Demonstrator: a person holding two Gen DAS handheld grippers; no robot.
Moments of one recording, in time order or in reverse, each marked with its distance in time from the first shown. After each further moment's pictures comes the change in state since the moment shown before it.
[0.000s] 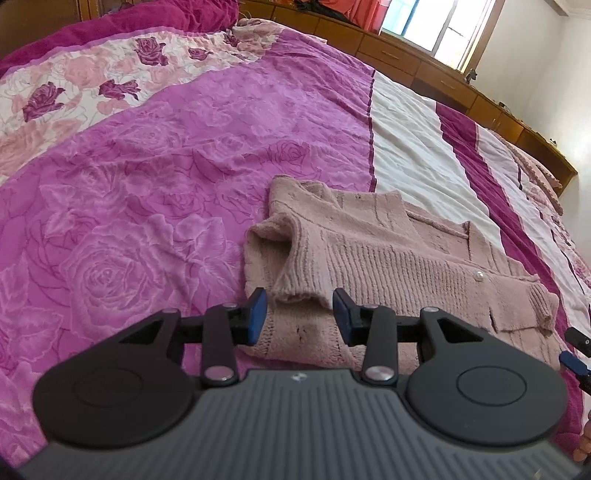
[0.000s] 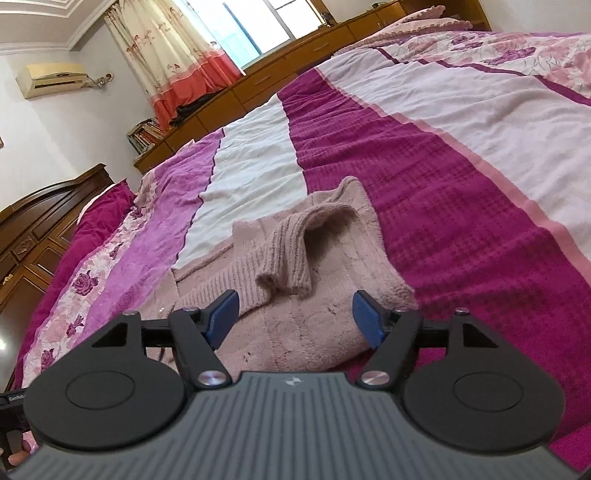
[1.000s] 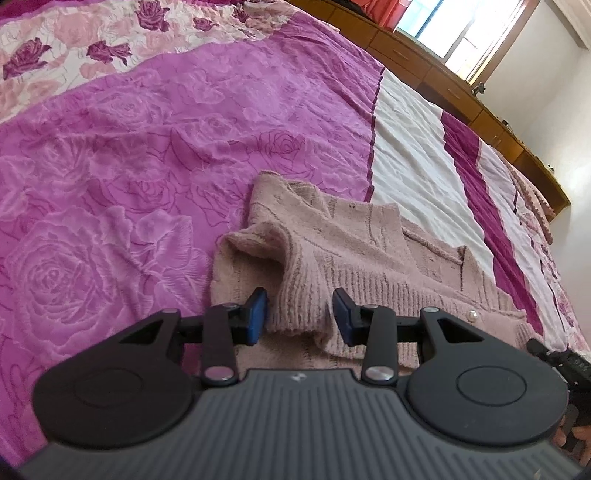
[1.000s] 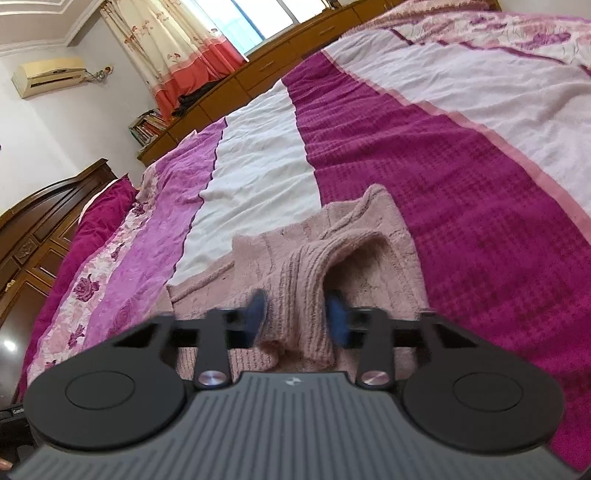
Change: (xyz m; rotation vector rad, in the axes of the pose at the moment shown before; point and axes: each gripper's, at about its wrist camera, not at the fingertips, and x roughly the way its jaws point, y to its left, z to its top) left arm 0.042 0.002 0.022 -0.131 0.056 -0.068; right arm 0.073 0.000 0.040 0.029 0.064 0.035
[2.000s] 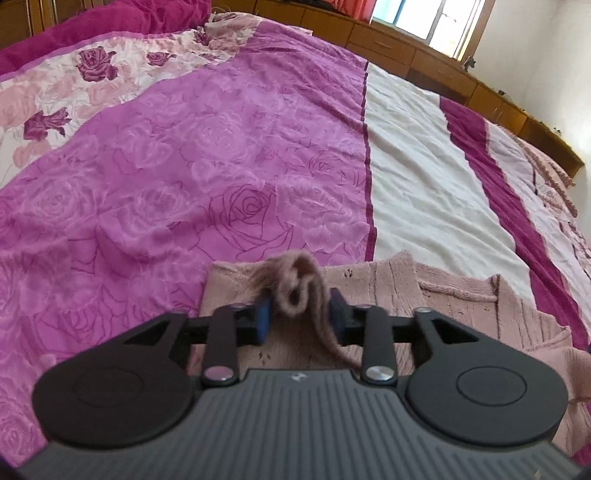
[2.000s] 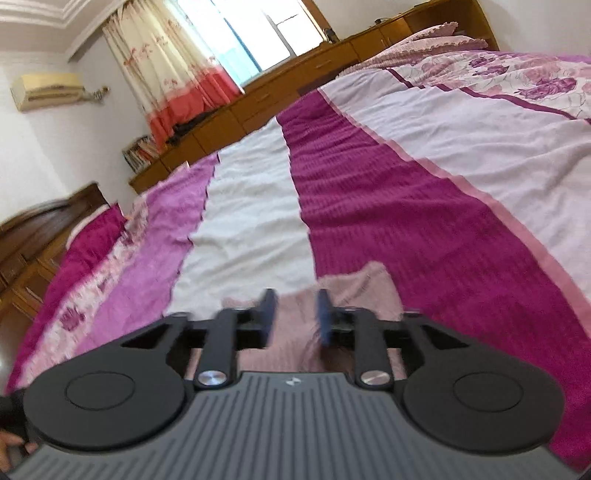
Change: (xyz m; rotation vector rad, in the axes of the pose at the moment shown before) left arm 0.074 -0.038 0.061 0.182 -0.037 0.062; right arm 0.007 0.010 0.039 -0.050 -0.121 -0.058
